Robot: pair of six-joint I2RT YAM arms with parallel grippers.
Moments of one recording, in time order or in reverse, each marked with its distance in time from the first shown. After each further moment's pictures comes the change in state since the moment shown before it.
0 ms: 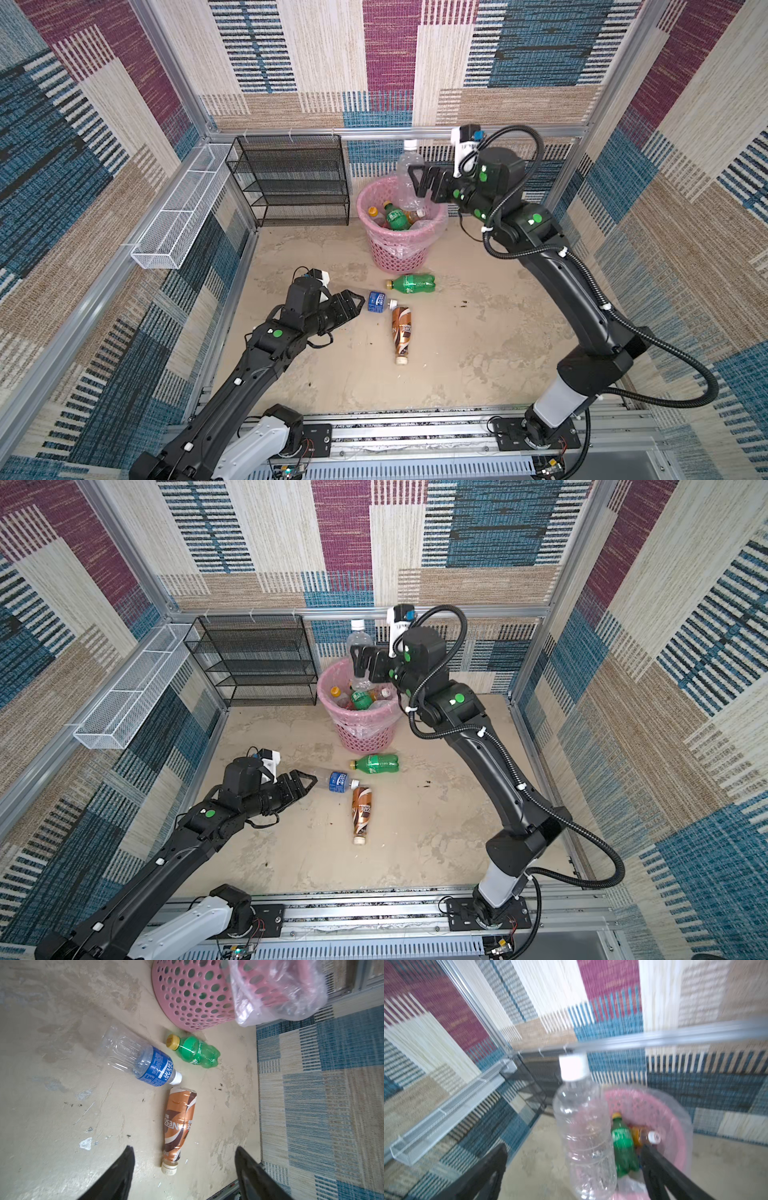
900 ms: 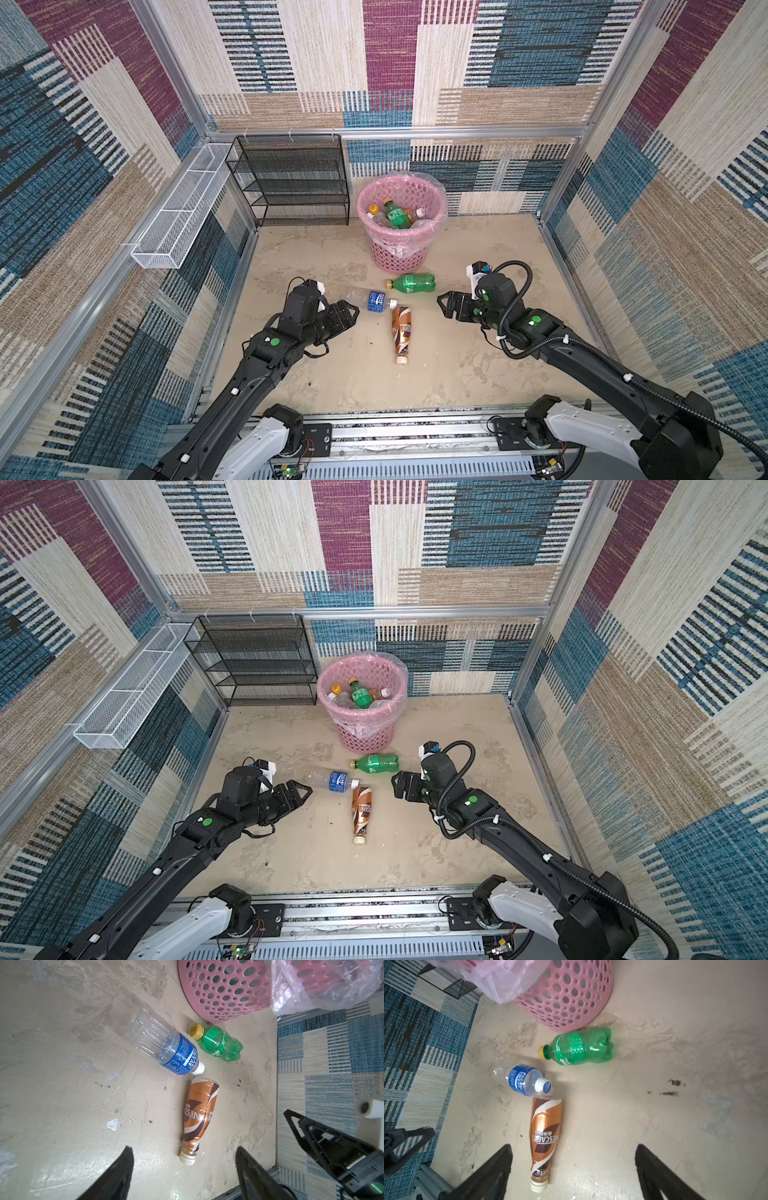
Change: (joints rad) left arm 0.002 -0.021 -0.082 -0.047 -0.024 -0.002; right arm 0.001 -0.602 -1.435 0.188 -0.123 0.295
